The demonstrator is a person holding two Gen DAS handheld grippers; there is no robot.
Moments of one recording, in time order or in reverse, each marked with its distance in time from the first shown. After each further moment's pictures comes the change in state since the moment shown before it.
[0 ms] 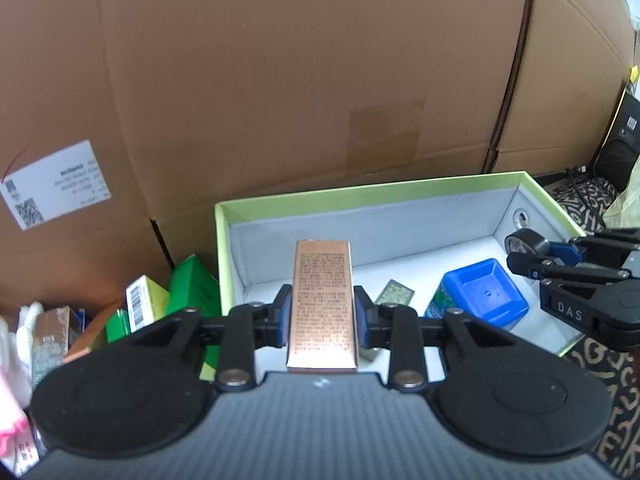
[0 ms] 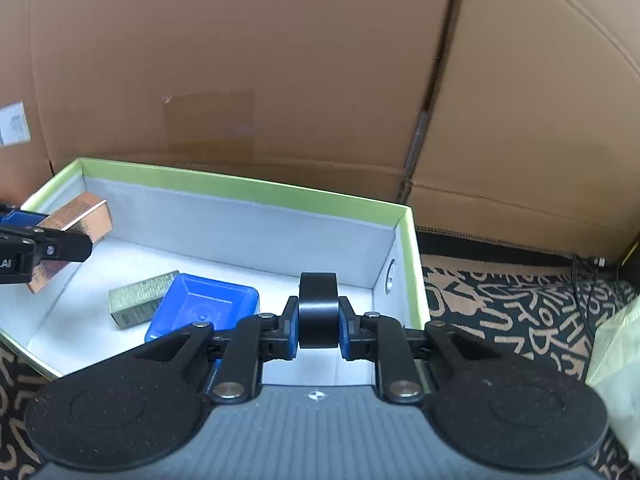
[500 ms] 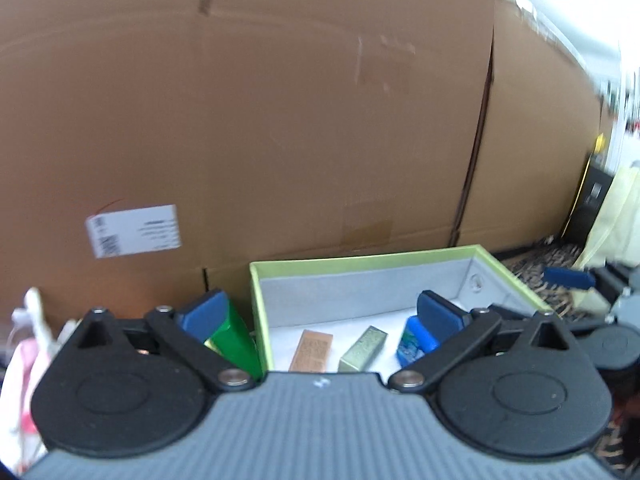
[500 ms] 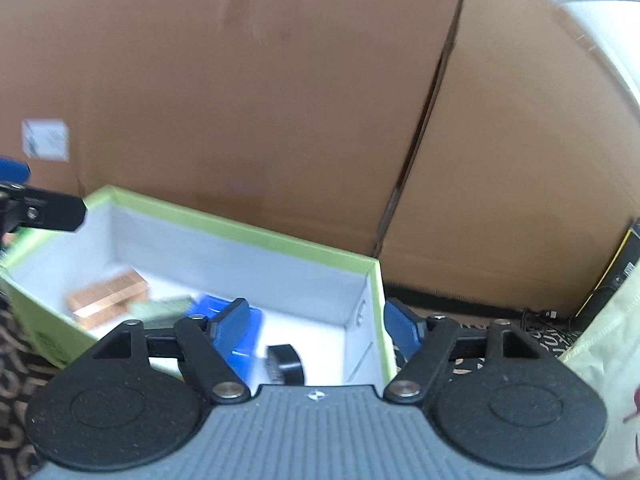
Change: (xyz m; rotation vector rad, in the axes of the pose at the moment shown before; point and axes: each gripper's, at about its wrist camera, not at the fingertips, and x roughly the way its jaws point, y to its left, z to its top) left arm -0.104 0.017 -0.040 -0.076 -0.293 -0.045; right arm -0.073 0.020 -0.022 -0.060 -0.237 -0.087
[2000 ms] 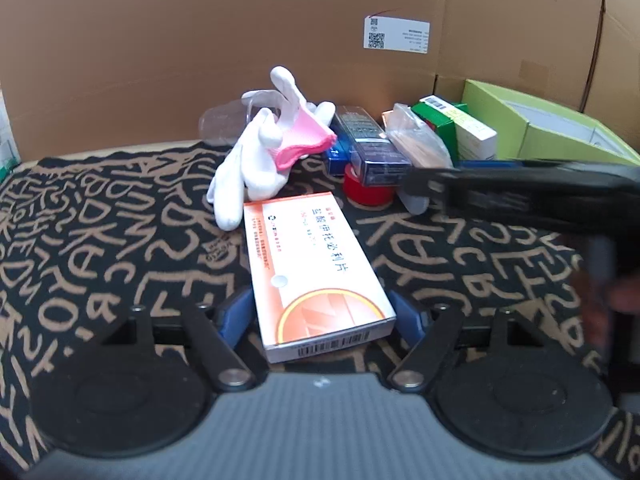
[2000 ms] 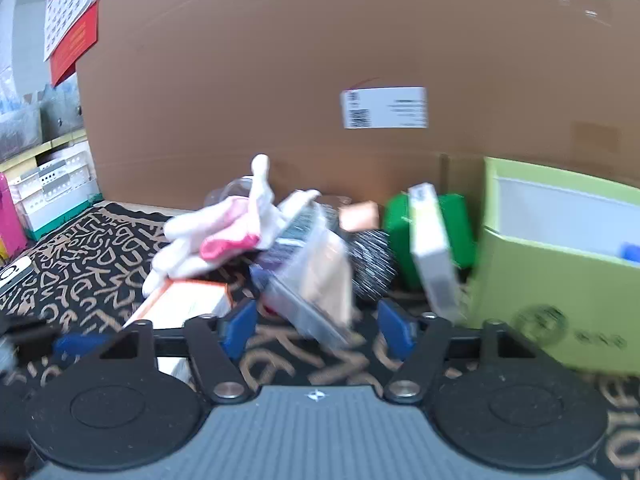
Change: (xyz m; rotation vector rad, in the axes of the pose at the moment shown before) left arm -0.120 0.131 -0.136 -0.113 0.253 0.296; right arm -0.019 0.216 -0.014 0.087 0.021 0.571
